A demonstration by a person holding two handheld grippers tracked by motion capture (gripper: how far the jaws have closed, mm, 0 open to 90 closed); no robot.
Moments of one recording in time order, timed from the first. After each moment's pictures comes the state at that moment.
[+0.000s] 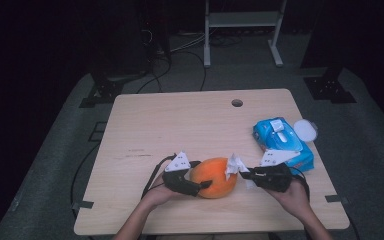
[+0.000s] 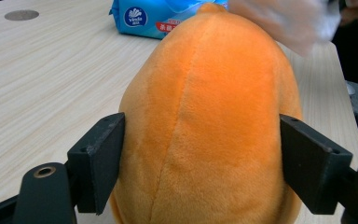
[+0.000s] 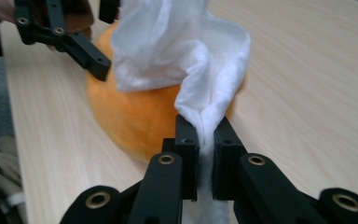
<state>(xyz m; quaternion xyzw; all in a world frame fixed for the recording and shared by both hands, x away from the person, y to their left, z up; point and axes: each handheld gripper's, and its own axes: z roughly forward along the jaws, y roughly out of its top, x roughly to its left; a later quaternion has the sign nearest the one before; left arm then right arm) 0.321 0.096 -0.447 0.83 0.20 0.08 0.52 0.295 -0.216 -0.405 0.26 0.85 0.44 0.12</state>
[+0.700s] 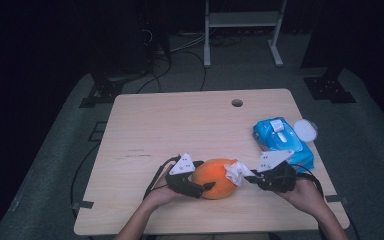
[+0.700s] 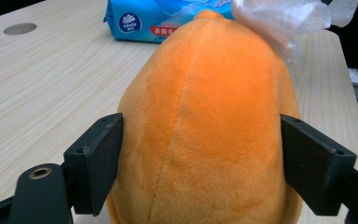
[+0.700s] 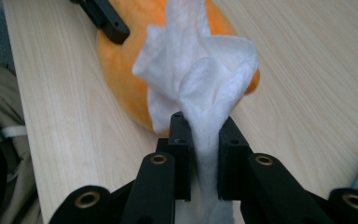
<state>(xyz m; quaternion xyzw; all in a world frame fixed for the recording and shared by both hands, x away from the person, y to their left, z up) 0.315 0.085 -0.443 0.84 0.17 0.10 0.51 0.287 -0.209 -0.379 0.18 0.91 0.34 0.14</state>
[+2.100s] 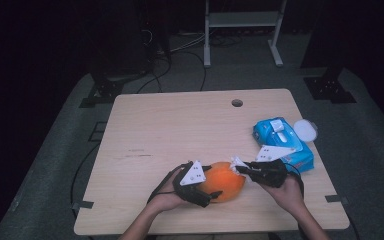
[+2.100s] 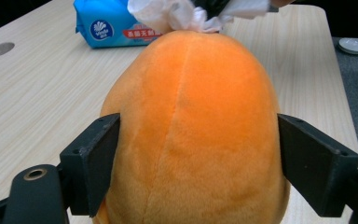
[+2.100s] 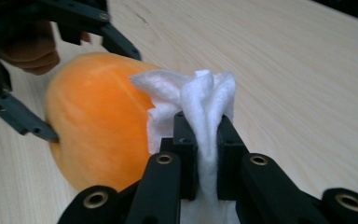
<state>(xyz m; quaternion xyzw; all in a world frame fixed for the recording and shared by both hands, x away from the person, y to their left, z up) 0.294 0.062 -0.436 0.86 0.12 0.13 0.49 0.306 -0.208 -0.406 0.27 0.84 0.45 0.14</state>
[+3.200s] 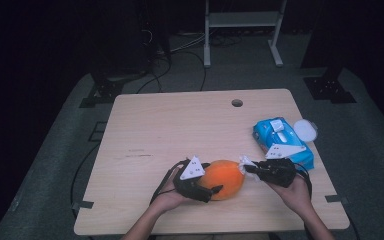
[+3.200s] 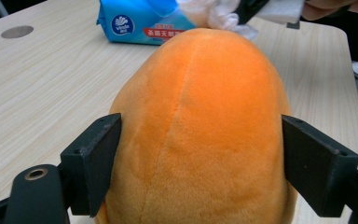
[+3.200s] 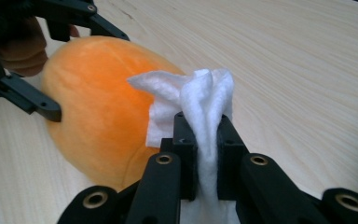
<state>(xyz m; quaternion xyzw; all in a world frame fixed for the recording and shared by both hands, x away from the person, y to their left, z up) 0.301 0.062 -0.437 0.84 0.18 0.12 0.49 0.307 -0.228 -0.407 0.31 0.83 0.45 0.12</state>
